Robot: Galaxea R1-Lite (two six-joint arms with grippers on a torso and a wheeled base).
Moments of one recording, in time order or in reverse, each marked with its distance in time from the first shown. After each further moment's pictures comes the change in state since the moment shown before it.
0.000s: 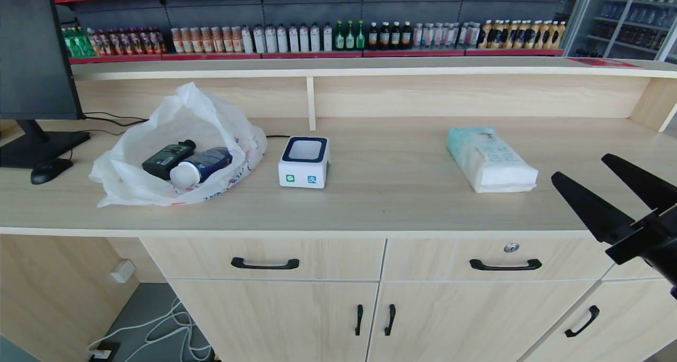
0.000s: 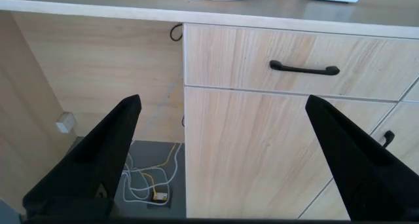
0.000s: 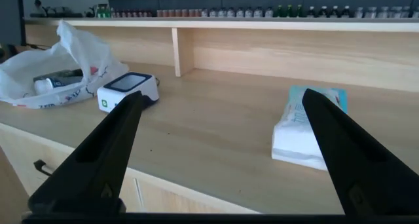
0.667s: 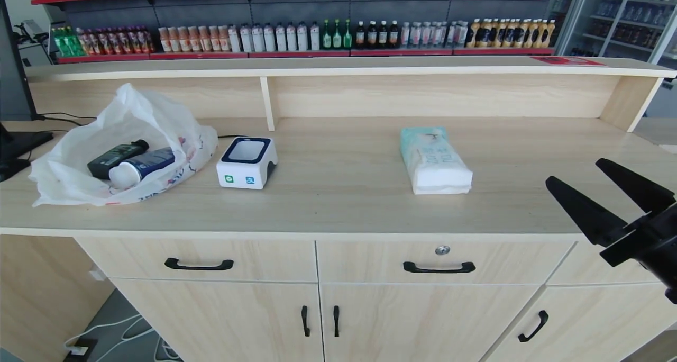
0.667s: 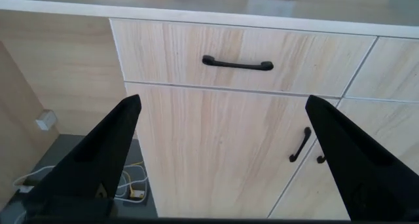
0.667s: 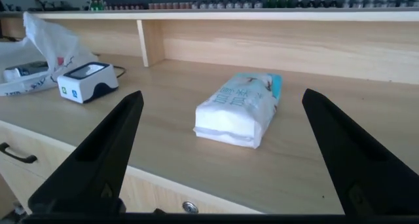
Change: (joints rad) left arm 0.000 0.000 0.000 0.000 0.000 0.002; right arm 0.000 0.016 0.006 -0.001 0.005 0.000
